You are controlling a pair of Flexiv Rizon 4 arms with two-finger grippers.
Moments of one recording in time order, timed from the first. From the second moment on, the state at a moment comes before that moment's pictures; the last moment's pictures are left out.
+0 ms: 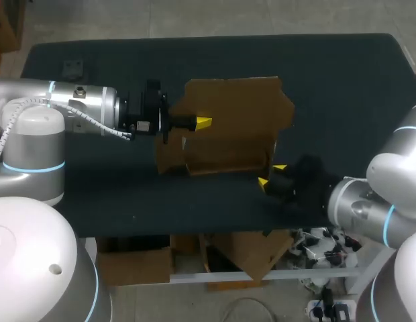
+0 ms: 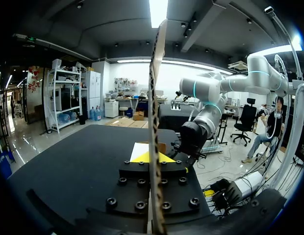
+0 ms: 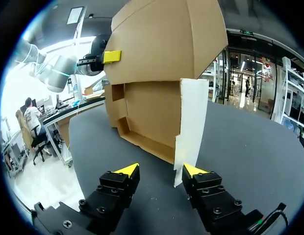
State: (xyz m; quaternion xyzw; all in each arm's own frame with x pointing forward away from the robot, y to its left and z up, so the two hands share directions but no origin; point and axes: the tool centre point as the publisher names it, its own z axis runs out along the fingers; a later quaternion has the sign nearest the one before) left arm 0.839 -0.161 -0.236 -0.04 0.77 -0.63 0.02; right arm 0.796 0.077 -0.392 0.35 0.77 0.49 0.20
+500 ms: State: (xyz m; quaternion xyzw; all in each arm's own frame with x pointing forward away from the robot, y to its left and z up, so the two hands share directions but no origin) left arm 0.839 -0.161 -0.236 -0.04 0.77 -0.63 0.02; right arm 0.784 0.059 -0.393 0.36 0.77 0.49 0.21
